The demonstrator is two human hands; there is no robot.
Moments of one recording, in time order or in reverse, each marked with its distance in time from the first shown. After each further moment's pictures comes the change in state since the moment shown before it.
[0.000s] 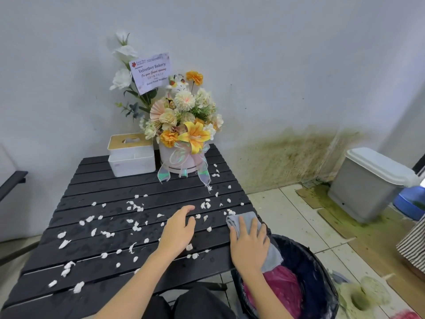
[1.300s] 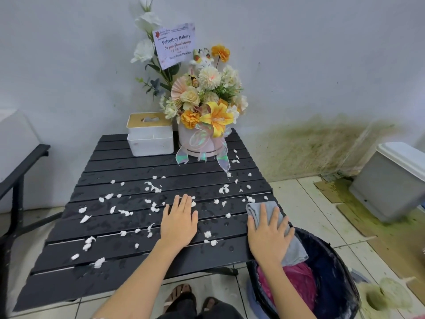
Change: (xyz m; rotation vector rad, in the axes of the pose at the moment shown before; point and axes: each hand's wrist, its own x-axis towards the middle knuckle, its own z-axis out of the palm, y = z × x) left_hand 0.008 -0.064 0.002 0.700 -0.039 -0.061; right_hand 0.002 0.002 0.005 -0.128 0.012 -0.003
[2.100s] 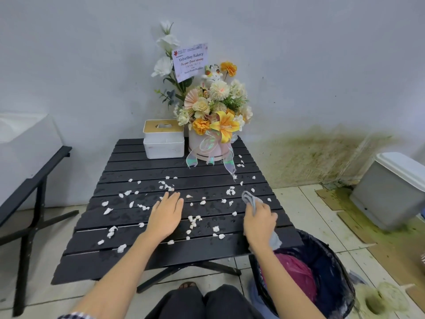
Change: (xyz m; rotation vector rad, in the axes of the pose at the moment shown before) left_hand -0.029 -0.050 -0.050 -0.382 0.045 -0.057; right_hand -0.018 -0.044 -0.040 0.538 0.145 0.025
